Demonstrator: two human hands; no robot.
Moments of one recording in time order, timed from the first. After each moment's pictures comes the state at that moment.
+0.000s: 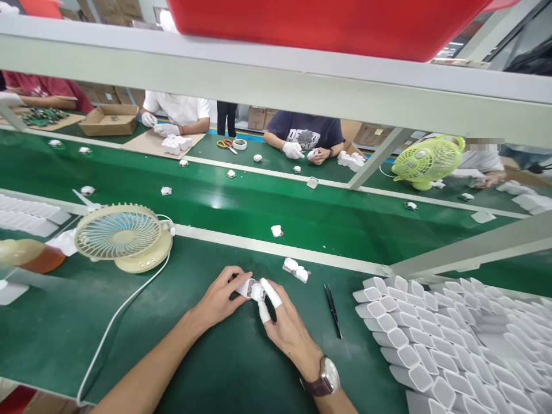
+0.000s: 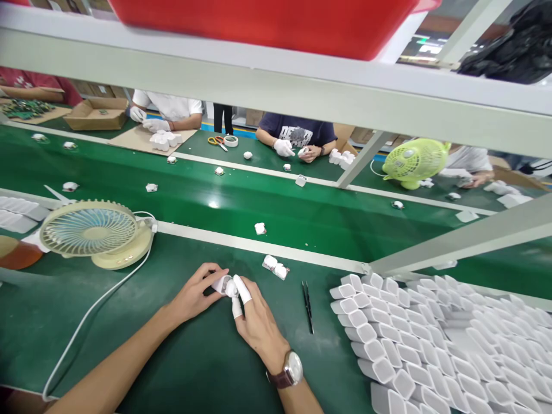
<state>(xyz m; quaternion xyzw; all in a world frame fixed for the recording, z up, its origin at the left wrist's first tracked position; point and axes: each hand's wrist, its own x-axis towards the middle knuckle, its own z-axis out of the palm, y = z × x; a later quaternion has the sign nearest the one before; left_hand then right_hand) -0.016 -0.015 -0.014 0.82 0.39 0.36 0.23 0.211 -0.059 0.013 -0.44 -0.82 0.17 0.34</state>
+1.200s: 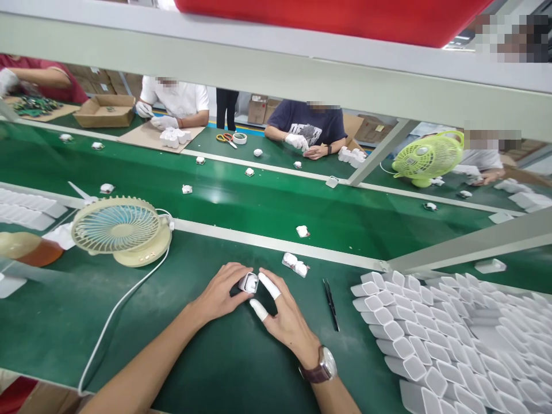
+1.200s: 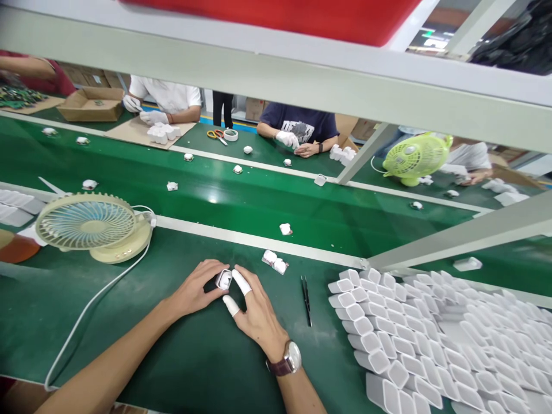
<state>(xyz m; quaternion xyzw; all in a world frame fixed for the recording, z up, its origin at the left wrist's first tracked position) -0.014 -0.017 -0.002 0.82 0.39 0.33 0.27 0.210 -0.055 0.027 -0.43 -0.81 0.21 0.34</state>
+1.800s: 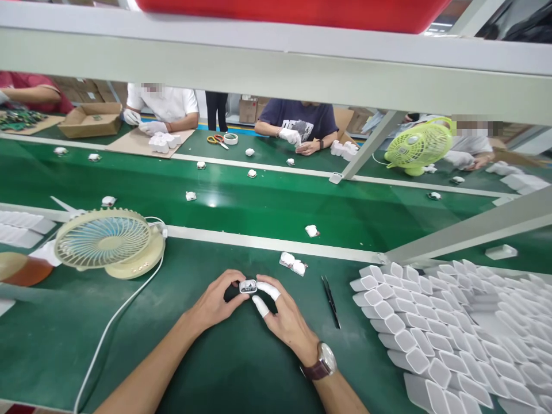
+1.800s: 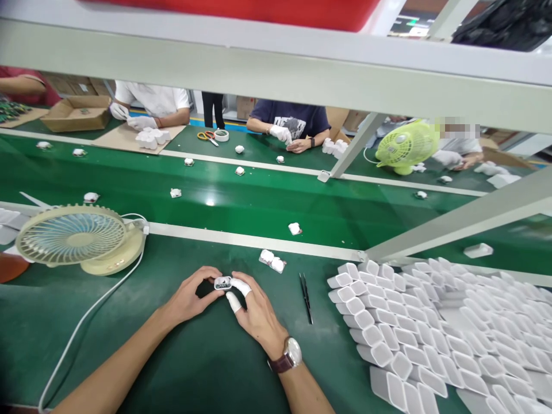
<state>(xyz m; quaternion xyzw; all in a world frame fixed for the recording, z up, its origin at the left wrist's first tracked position) -0.015 -0.016 -0.004 0.78 0.37 0.39 0.33 0.213 -0.052 0.022 -0.43 -0.79 0.21 0.38</state>
